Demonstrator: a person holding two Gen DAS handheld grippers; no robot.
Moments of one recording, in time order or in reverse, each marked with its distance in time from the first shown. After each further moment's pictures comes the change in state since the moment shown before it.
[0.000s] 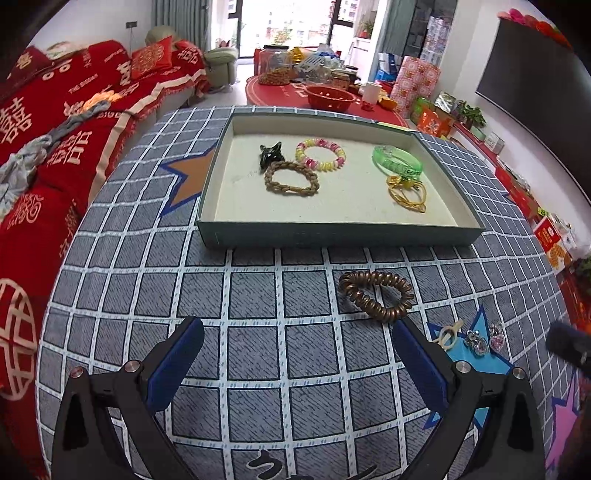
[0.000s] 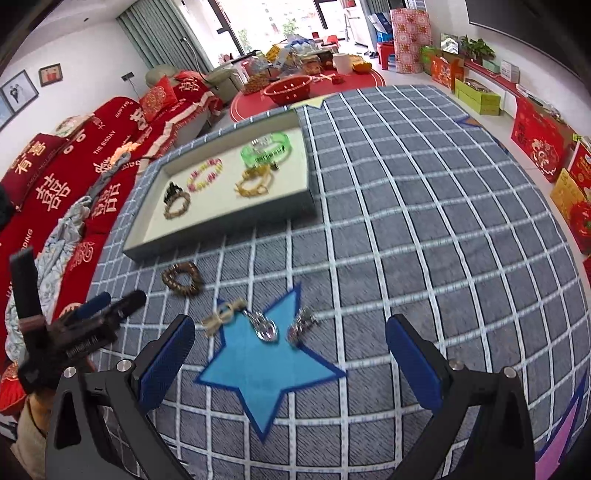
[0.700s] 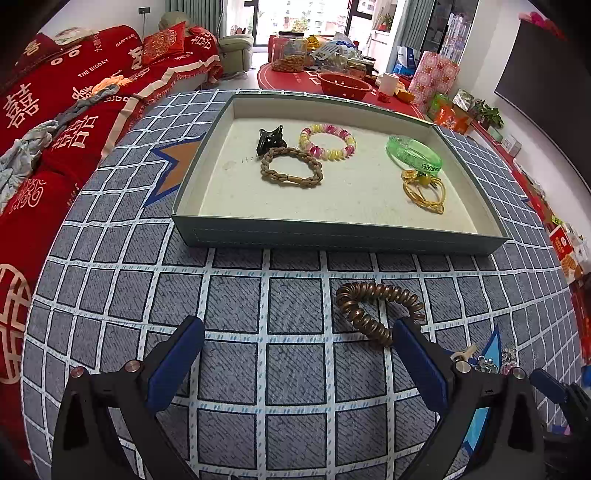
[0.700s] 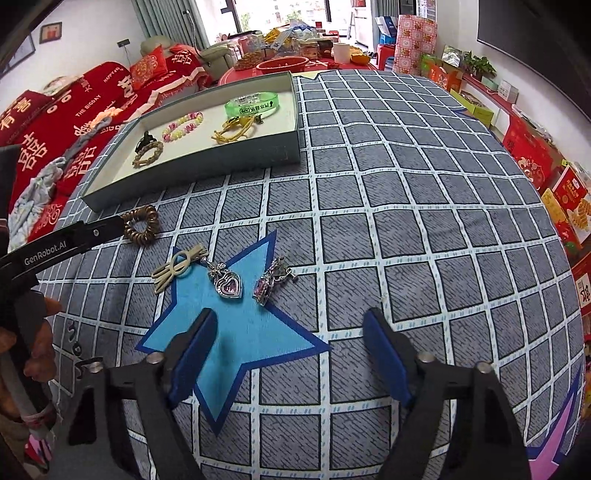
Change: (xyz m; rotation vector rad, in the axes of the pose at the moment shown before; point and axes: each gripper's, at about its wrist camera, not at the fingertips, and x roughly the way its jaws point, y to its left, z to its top) left arm 0.029 -0.011 0.011 -0.038 0.039 0.041; right arm 0.032 0.005 -0.030 -0.104 0.035 -0.145
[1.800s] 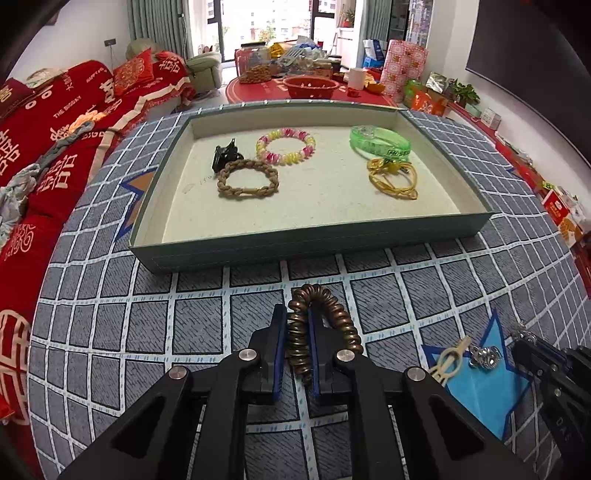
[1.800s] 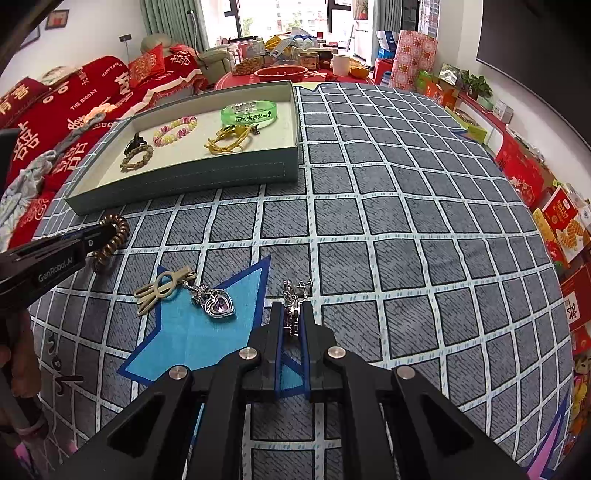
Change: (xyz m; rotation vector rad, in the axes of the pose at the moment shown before) left arm -0.002 -0.028 -0.004 0.159 -0.048 -0.005; right arm 0.006 0.005 0.011 -0.041 -0.040 -0.059
